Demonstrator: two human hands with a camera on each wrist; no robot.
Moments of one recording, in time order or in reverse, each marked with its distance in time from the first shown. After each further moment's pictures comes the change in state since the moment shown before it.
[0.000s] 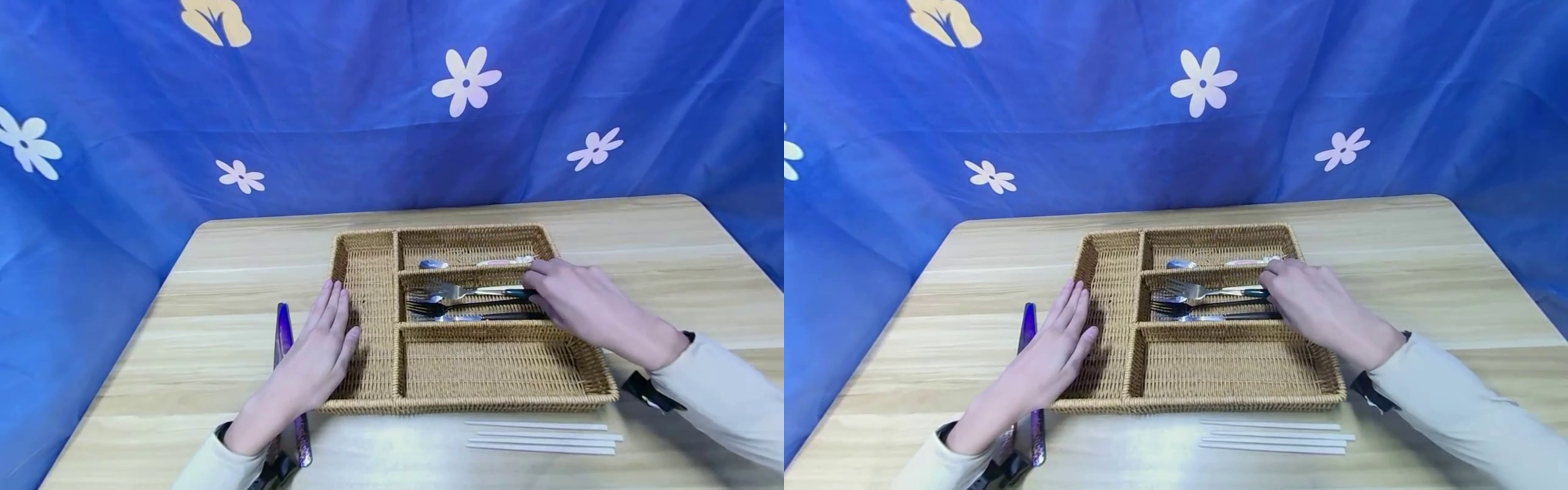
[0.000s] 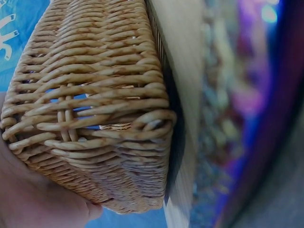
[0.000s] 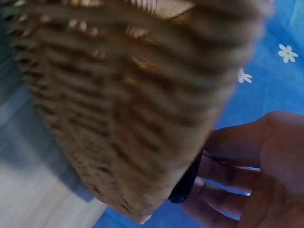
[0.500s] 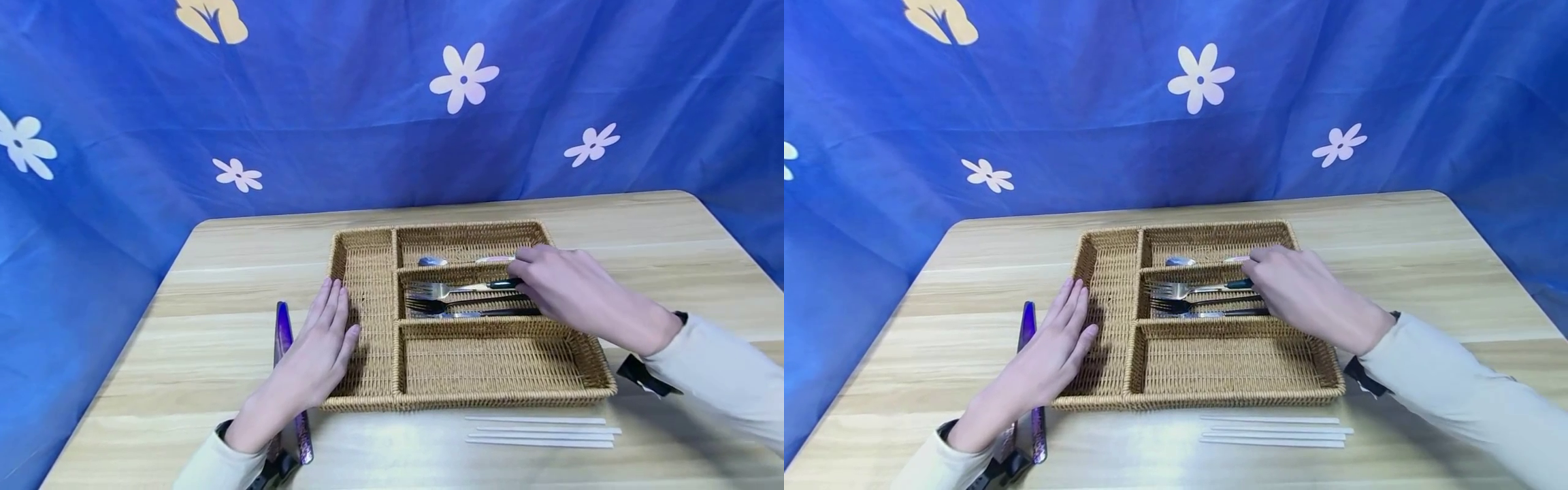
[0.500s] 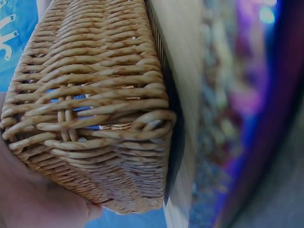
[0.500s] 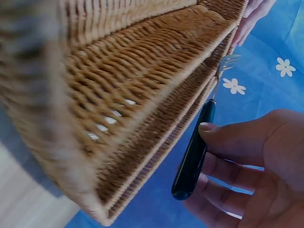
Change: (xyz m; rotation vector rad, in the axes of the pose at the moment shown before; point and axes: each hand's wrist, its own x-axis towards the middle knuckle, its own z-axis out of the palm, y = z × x) left_hand 0.000 -0.001 0.000 0.002 0.001 0.006; right_hand 0.017 -0.011 -0.016 -0.002 0.010 -0.047
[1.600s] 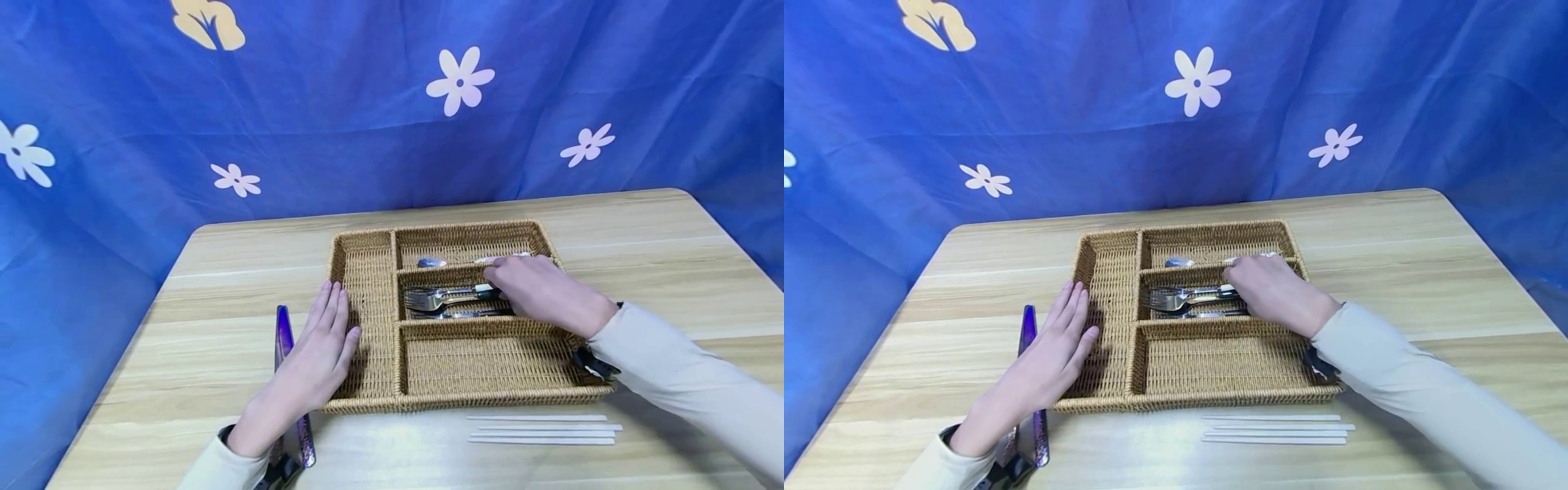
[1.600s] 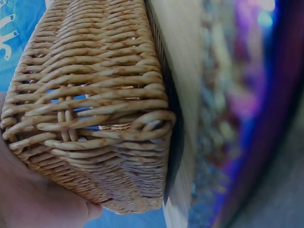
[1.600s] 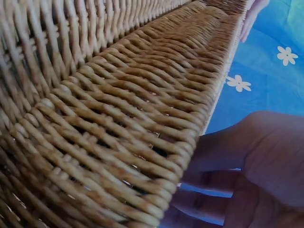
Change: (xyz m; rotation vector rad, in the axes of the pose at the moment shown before) left_hand 0.000 0.002 -0.002 -0.010 -0.013 -0.017; right_hand 0.025 -0.007 0.025 0.090 -0.239 0.121
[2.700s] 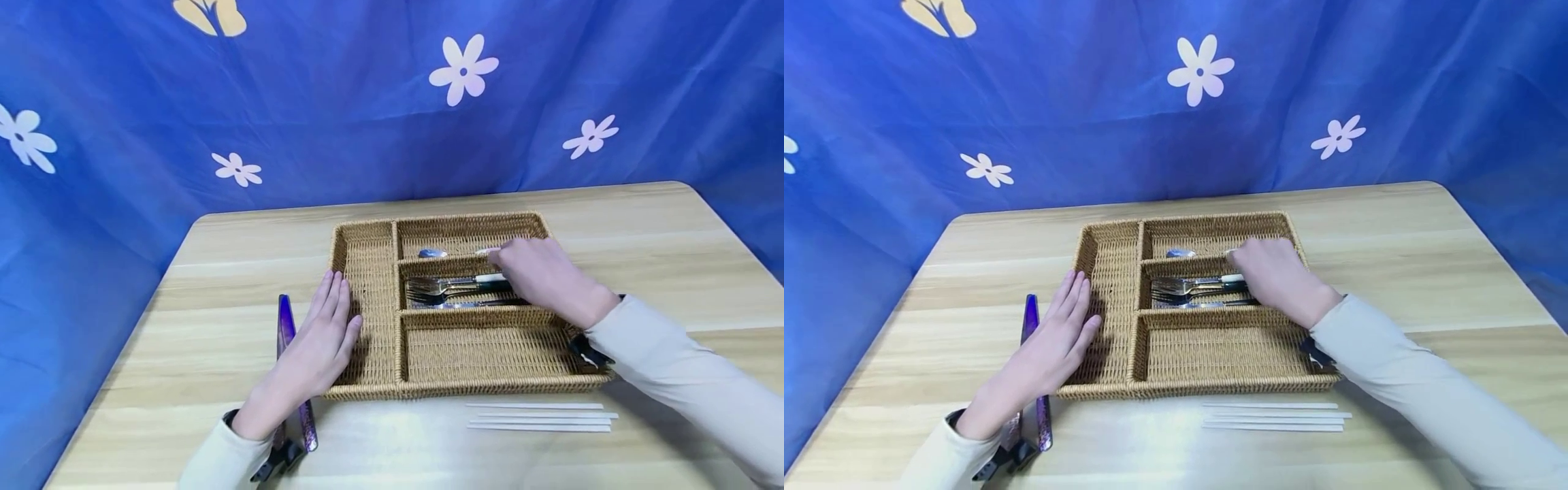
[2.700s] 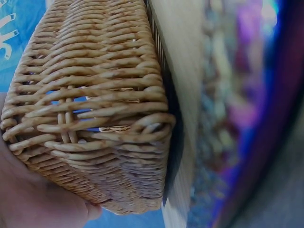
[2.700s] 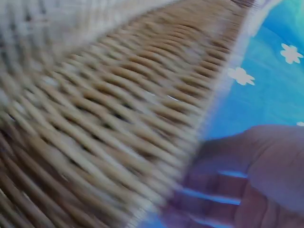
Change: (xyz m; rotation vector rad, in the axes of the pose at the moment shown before) left_hand 0.000 -0.001 0.001 0.007 0.012 0.023; right_hand 0.000 0.003 -0.003 -0.081 0.143 0.018
